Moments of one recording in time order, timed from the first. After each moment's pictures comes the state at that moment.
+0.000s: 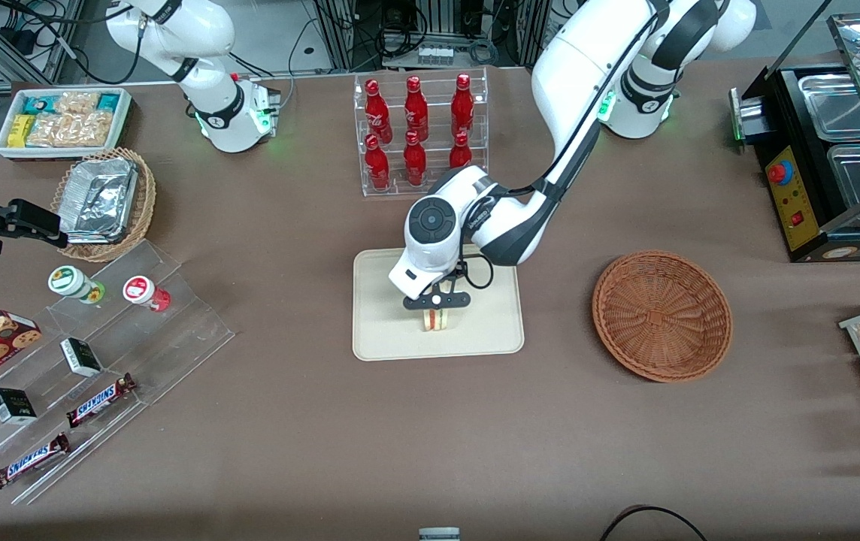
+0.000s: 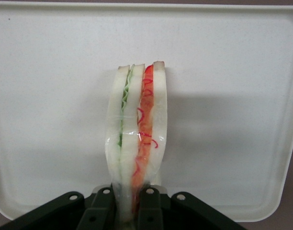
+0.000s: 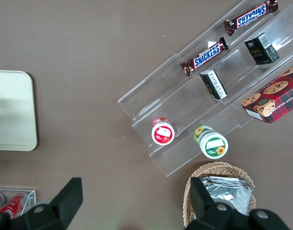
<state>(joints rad) -0.69 0.75 -0.14 -1.41 0.00 2.10 -0.85</state>
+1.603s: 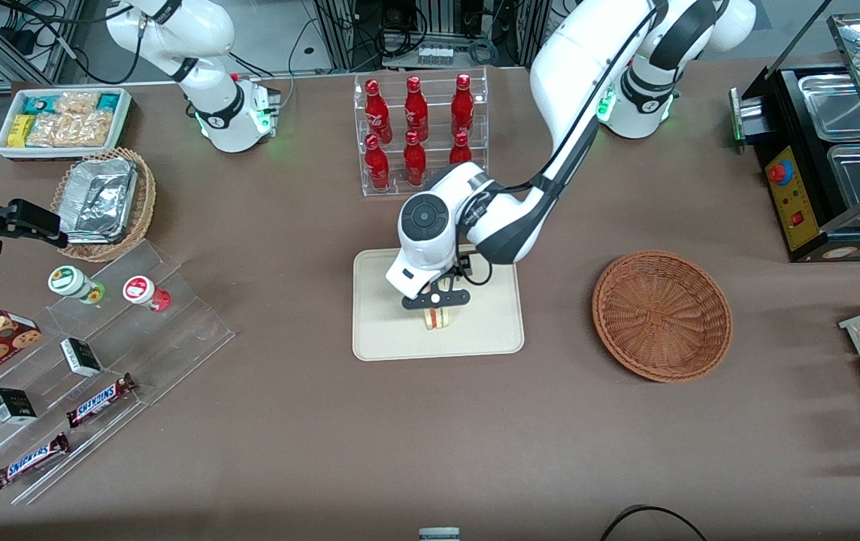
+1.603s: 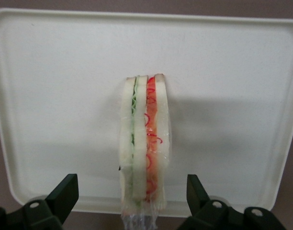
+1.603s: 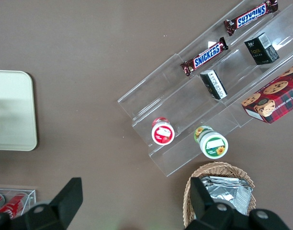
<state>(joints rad) -0.70 0.74 -0.13 -1.34 0.02 1.99 -0.90</state>
